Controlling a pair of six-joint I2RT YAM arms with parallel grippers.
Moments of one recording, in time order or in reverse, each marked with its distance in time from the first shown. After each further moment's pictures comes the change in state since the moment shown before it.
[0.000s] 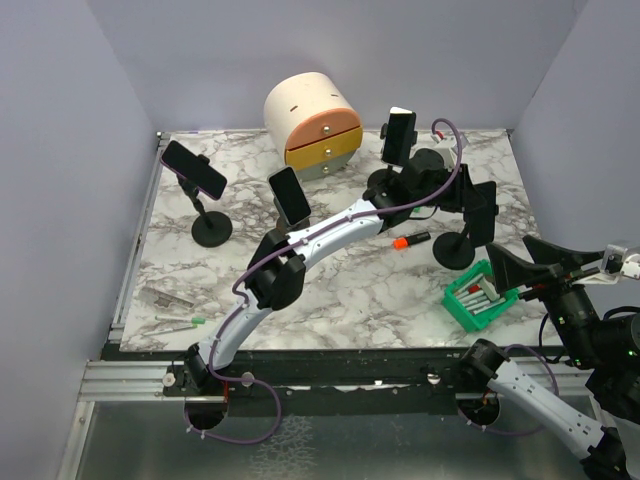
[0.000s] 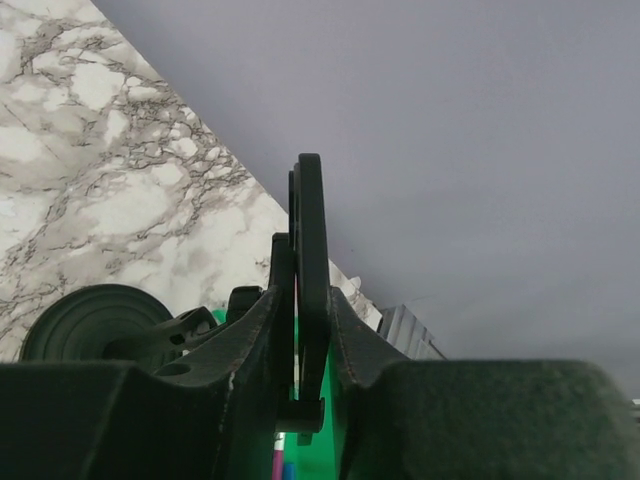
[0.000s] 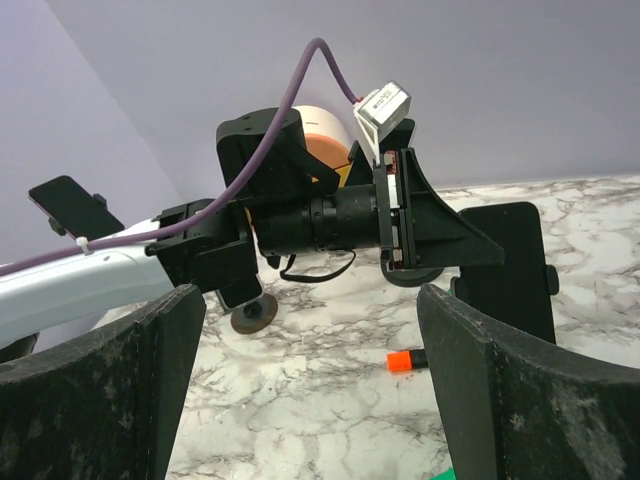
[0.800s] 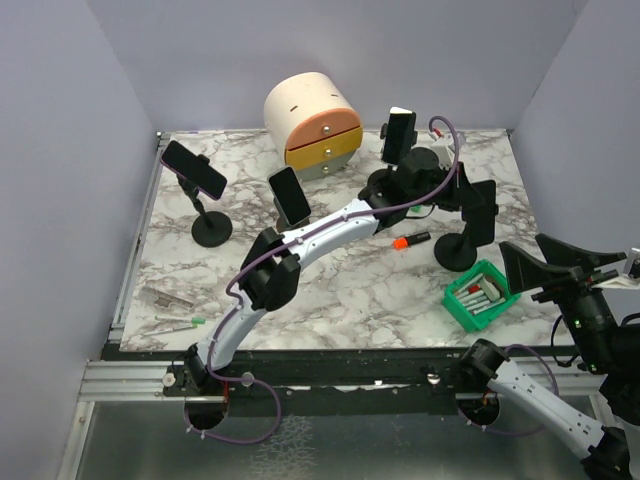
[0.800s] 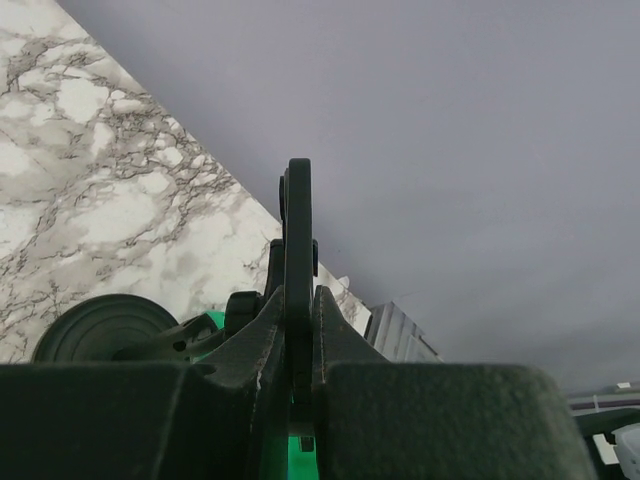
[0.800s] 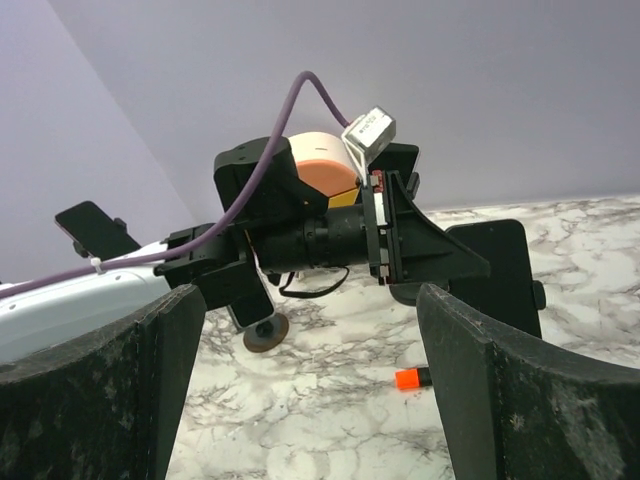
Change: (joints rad) left arm 0.005 -0.047 -0.074 0.073 0.029 -0.007; right arm 0.000 0.007 0.064 -0.008 0.000 0.000
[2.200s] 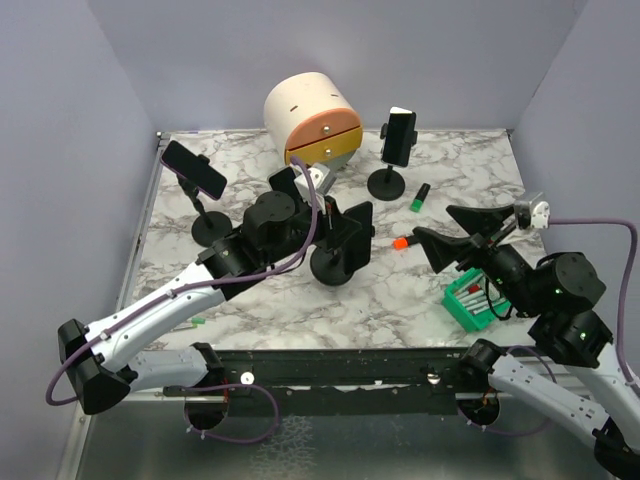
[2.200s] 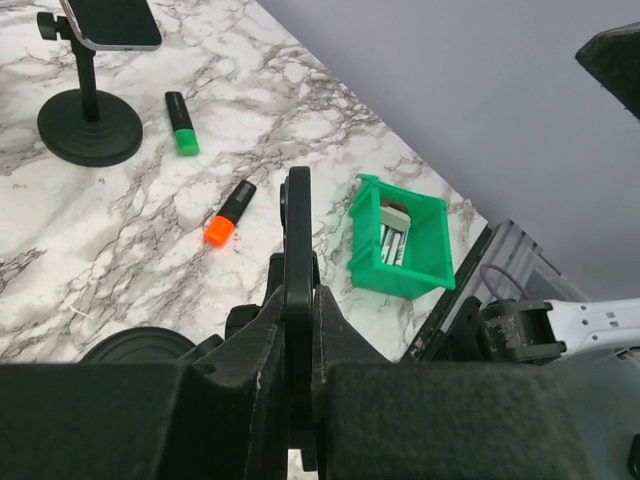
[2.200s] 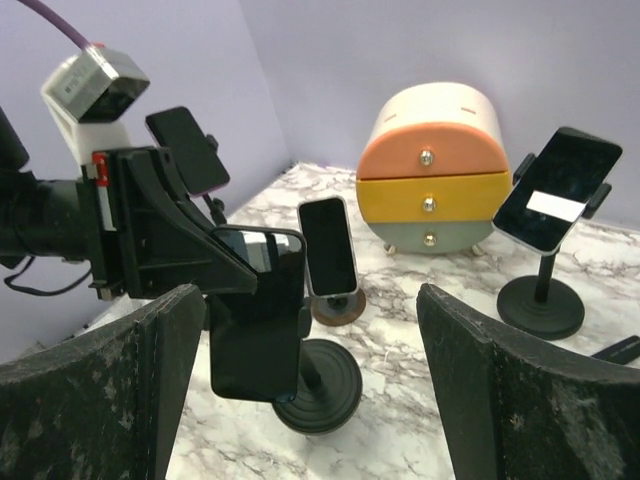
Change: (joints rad) left arm 0.041 -1.195 -1.078 -0.156 -0.259 0.341; right arm 0.000 0.294 -0.112 0.332 -0.341 -0.034
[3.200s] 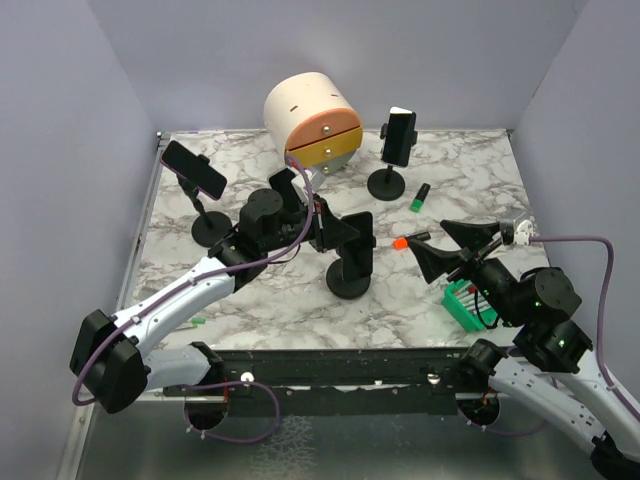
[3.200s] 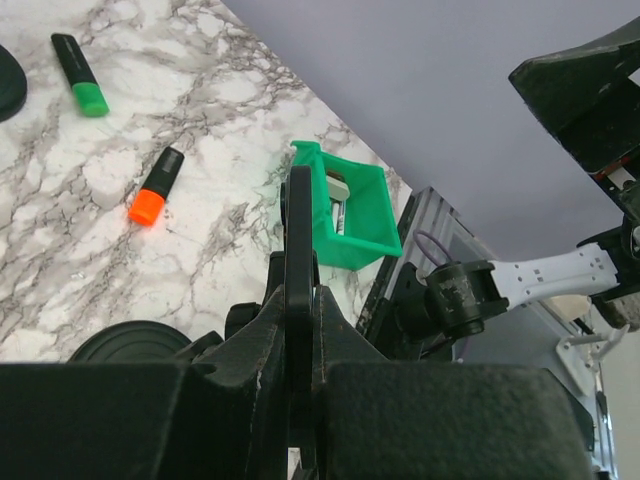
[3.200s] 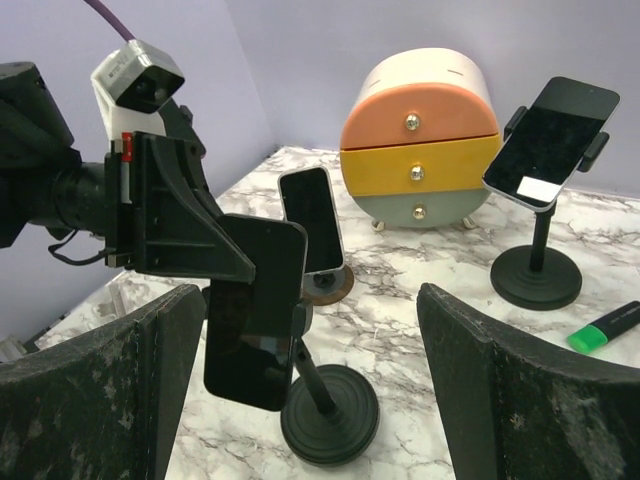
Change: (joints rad) left arm 0.216 0.061 -0.204 0.307 0.436 -0.143; right arm 0.000 -0.114 -0.238 0.105 0.027 0.008
